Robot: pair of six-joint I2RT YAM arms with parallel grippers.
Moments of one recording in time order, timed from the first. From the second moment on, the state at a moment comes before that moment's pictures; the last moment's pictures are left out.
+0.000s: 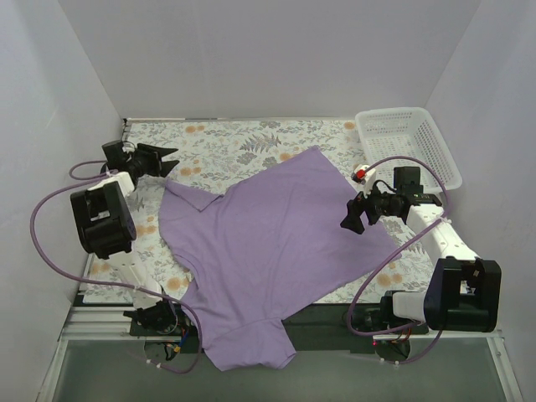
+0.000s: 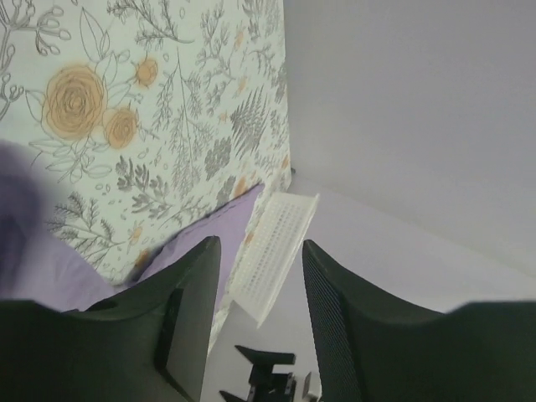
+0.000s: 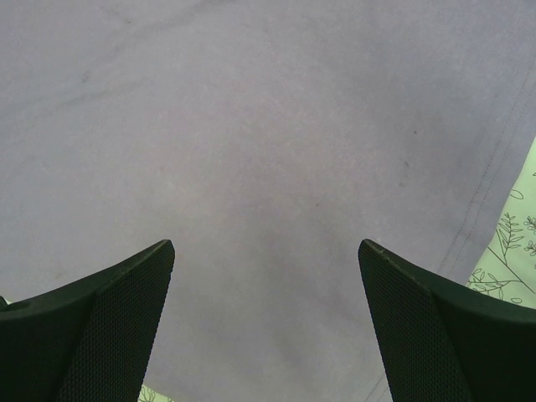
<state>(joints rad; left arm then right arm) 0.32 1.89 1.15 0.15 0.75 -1.24 0.00 1.27 0.80 -0.53 -0.78 -0.64</state>
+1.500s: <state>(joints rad) 0.30 1.95 1.29 -0.36 0.22 -0.42 0.41 1.42 0.87 -0.53 -0.69 -0.86</state>
